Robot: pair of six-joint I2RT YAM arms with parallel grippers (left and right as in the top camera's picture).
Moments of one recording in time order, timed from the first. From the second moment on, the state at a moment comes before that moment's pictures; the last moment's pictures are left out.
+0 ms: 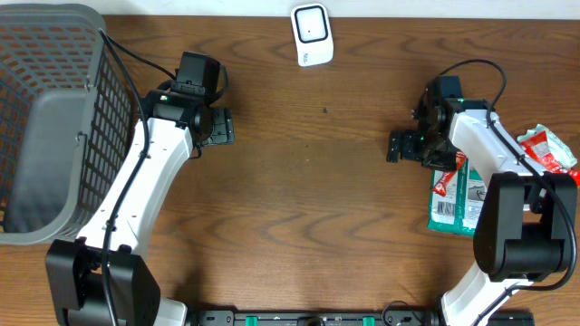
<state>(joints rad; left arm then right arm) -0.20 1.63 1.36 -0.96 -0.19 -0.31 0.02 1.89 1.26 -0.87 -0.10 0.19</state>
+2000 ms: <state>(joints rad) -0.20 1.63 1.36 -0.96 -0.19 -0.31 0.06 0.49 0.46 -0.98 0.01 0.19</state>
